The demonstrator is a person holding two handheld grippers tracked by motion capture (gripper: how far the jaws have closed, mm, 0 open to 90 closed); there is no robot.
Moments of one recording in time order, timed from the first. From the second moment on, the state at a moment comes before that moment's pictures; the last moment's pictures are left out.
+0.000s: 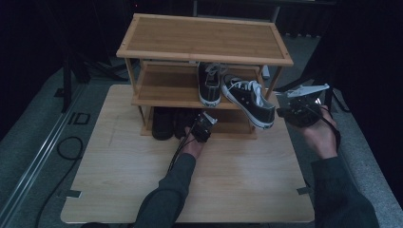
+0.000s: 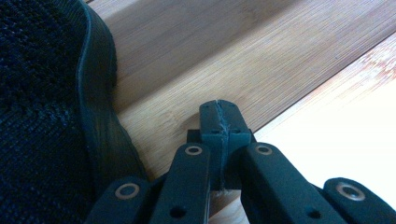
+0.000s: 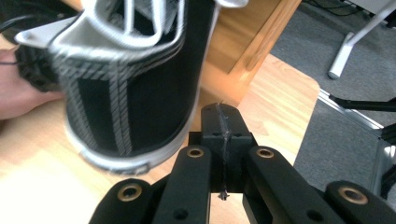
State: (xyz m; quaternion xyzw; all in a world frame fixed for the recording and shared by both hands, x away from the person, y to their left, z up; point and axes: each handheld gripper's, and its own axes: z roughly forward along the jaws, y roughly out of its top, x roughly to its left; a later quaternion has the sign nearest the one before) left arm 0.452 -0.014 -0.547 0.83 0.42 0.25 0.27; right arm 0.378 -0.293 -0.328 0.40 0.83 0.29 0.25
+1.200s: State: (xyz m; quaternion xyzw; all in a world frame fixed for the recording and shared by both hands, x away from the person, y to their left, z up) left arm 0.452 -0.015 -0.546 0.83 0.42 0.25 0.27; right arm 0.343 -0.228 -0.345 0.30 0.85 0.37 0.20
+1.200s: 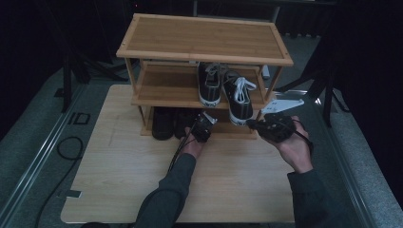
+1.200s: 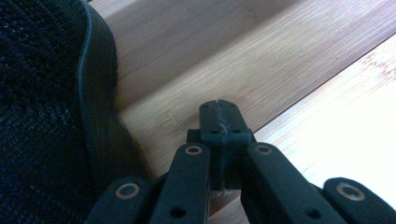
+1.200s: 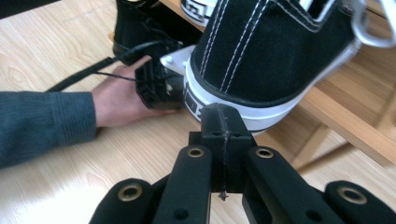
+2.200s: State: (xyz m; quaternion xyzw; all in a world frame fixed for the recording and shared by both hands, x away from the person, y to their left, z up) left arm 0.453 -0.015 -0.546 0.83 0.42 0.24 0.28; right arm 0.379 -0.203 -0.360 0.34 0.83 0.39 0.23
